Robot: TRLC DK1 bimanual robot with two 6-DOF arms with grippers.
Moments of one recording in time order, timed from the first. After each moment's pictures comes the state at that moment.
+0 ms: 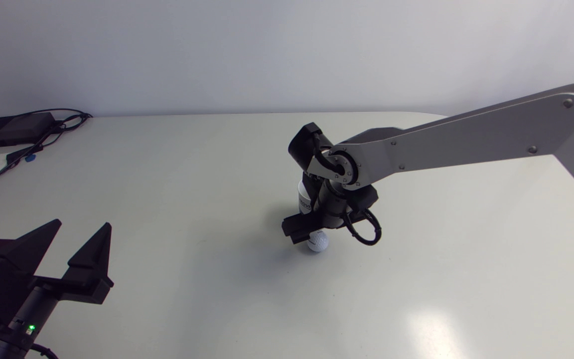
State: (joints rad) left arm -0.06 0.01 0.02 -0.01 0.00 0.02; right arm 0.61 1.93 1.30 -0.57 0.12 0.23
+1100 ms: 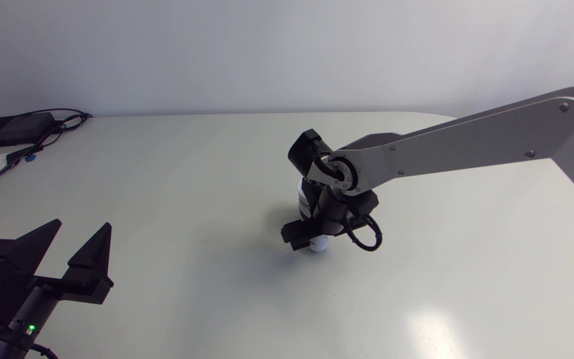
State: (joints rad) left arm -0.06 0.01 0.02 -0.01 0.00 0.02; right arm 0.62 1.93 1.27 -0.57 0.08 0.24
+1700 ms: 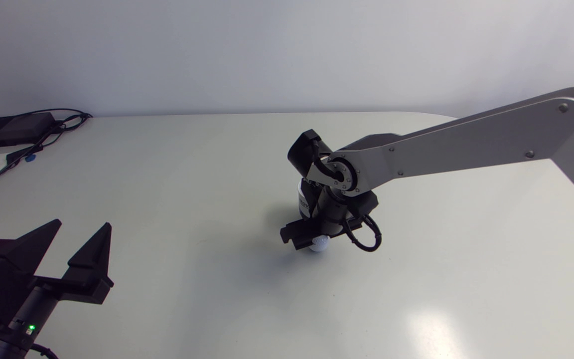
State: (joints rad) left arm -0.06 0.01 0.02 -0.01 0.00 0.02; right arm 0.62 1.93 1.27 -0.56 0.07 0.24
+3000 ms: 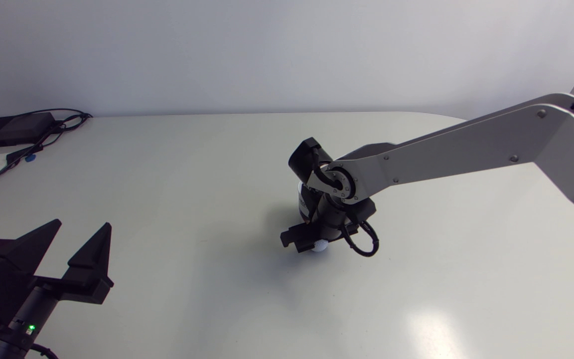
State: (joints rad) left arm -0.06 0.01 0.02 -0.01 0.00 0.02; right arm 0.62 1.96 1.24 -0.50 0.06 0.24
